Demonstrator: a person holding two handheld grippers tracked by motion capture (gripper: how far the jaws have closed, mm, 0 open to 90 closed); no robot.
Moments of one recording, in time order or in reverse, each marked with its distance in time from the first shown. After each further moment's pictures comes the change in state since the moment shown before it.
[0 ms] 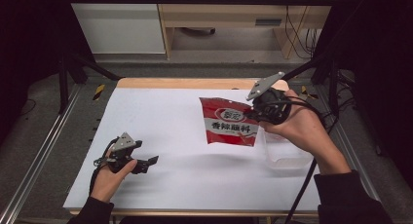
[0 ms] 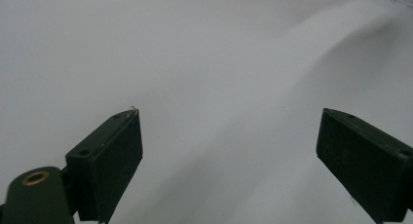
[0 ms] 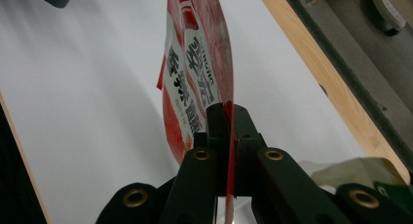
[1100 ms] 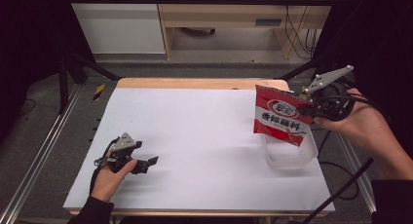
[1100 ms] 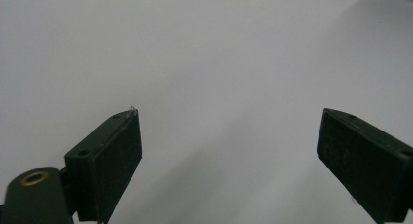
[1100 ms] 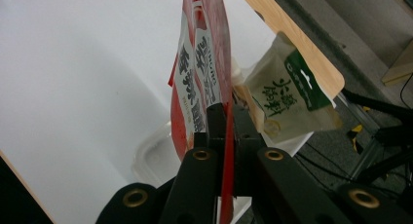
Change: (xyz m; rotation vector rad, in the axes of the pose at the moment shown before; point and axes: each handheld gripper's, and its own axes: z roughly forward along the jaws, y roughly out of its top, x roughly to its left) left arm 0.001 -0.002 0.003 0.013 -0.004 -0.004; right arm -0.056 -0.080 -0.064 0.091 -0.121 0.157
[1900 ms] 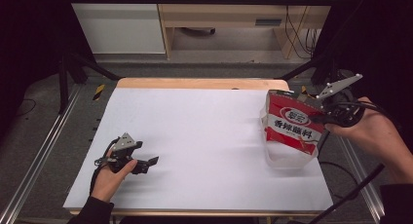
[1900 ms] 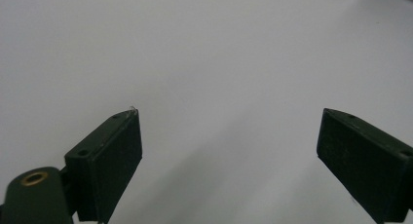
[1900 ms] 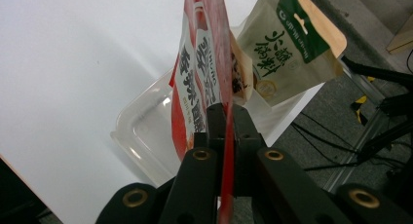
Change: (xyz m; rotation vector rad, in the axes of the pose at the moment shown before) left arm -0.001 0.000 0.001 0.000 -0.007 0.003; right arm -0.016 -0.034 0.011 0.079 -0.007 0.059
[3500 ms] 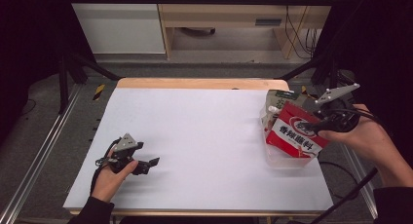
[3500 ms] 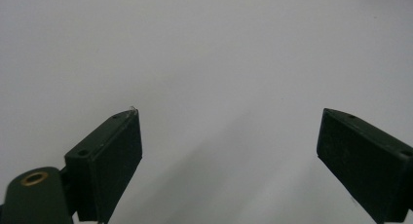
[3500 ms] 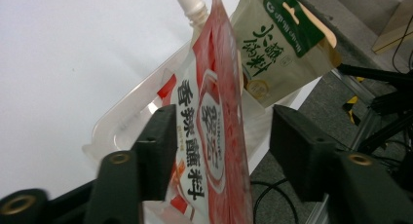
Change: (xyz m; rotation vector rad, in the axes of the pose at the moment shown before) left arm -0.002 0.000 0.002 0.012 -0.009 0.006; right arm -0.003 -0.015 0.024 -0.055 -0.052 0.042
